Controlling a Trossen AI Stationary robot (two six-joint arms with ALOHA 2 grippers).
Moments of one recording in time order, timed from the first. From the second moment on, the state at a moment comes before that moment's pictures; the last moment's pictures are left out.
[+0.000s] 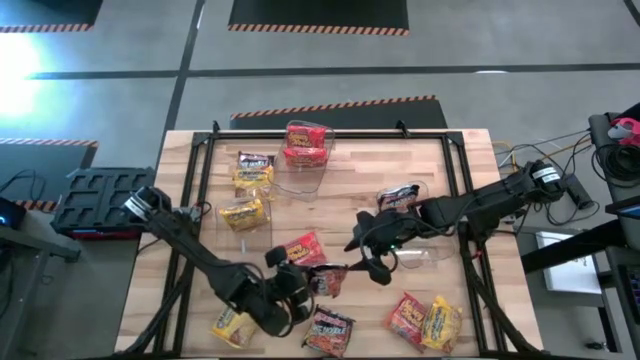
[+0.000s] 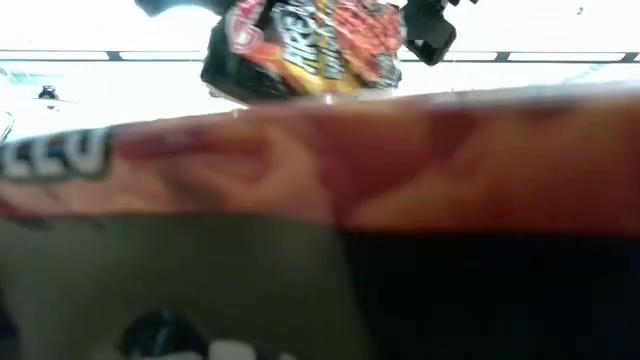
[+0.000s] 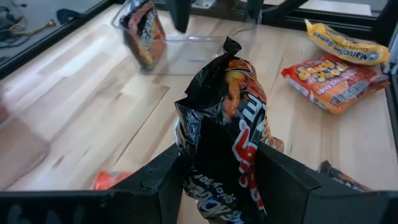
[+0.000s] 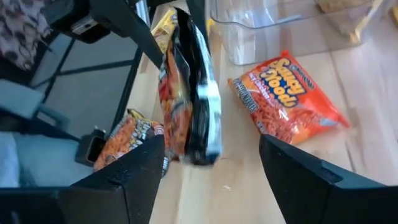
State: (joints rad) left arm -0.66 1.76 1.31 -0.42 -0.86 -0.73; right arm 0.26 1.42 1.08 -0.25 -0.12 0.32
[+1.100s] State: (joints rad) left arm -0.51 1.78 1.30 -0.18 -0.74 -0.37; right arm 0.25 1.50 1.08 -0.26 -0.17 0.28
